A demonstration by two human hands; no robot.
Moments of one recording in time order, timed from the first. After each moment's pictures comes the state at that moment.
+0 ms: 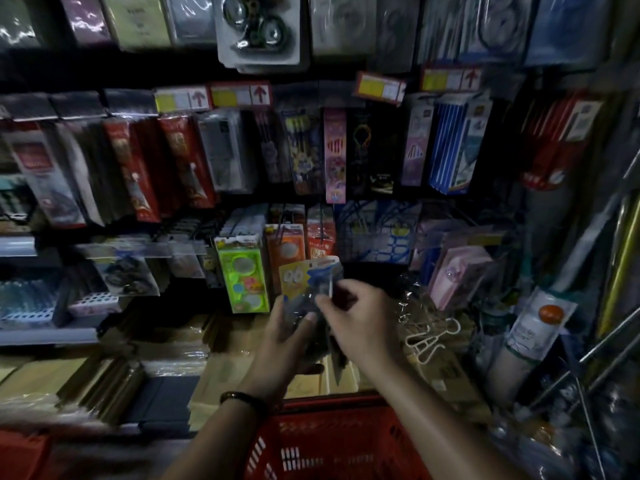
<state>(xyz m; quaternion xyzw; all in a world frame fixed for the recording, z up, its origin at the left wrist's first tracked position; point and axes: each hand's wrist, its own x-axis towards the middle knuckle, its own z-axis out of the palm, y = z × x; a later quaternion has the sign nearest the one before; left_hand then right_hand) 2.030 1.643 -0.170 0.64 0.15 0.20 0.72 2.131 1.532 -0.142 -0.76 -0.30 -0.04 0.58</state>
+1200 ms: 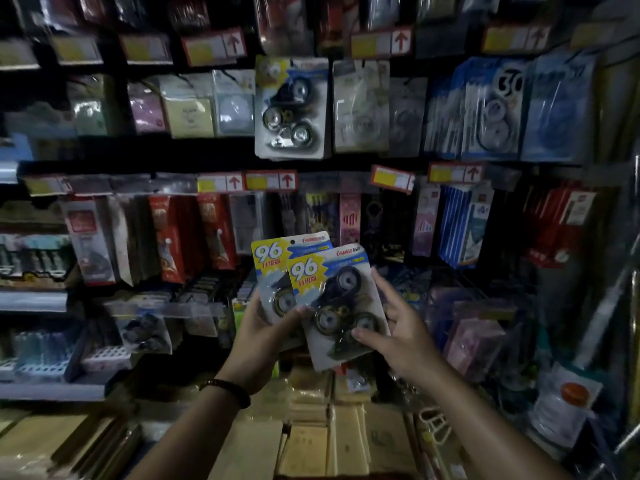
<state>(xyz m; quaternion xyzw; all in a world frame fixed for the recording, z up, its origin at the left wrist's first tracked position) 2.045 1.702 -0.057 0.62 0.07 0.31 0.72 2.195 1.518 -0.069 -0.63 -0.38 0.12 0.66</state>
